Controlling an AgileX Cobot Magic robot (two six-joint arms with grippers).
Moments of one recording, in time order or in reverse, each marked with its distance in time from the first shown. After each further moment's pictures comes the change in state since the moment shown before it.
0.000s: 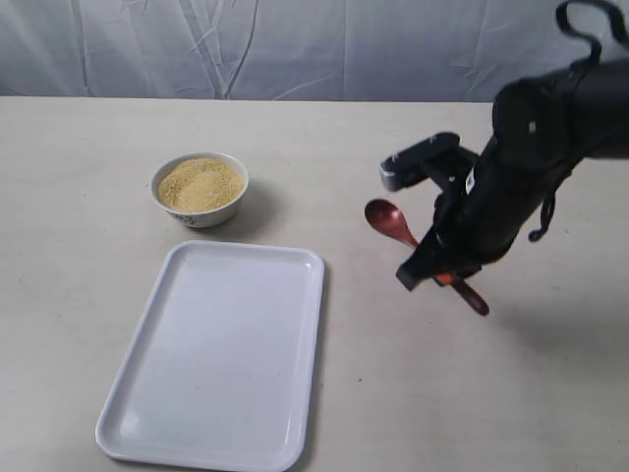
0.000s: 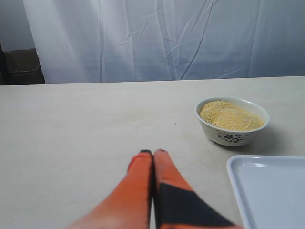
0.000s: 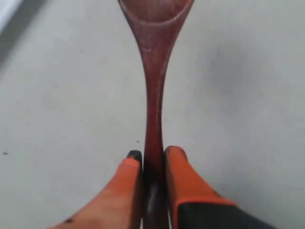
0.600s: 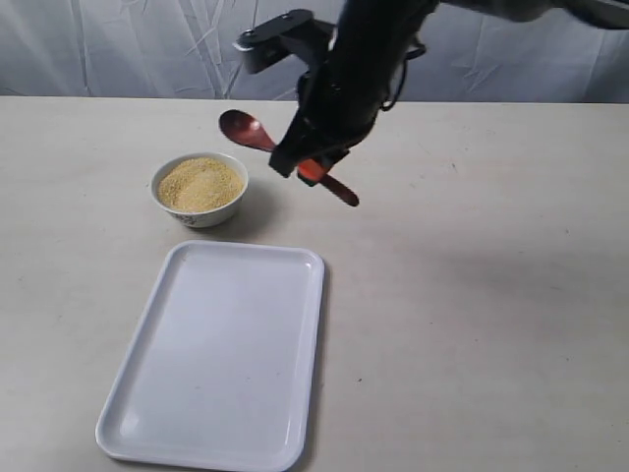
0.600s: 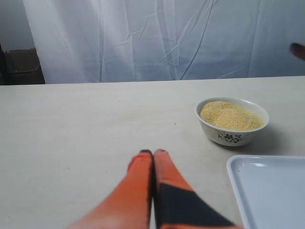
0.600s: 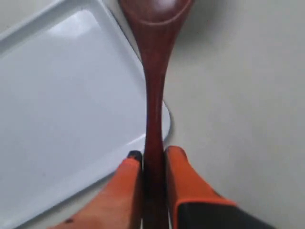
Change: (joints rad) left arm 0.000 0.000 0.000 0.000 0.000 0.000; right arm 0.124 0.312 -0.757 0.162 0.382 -0.233
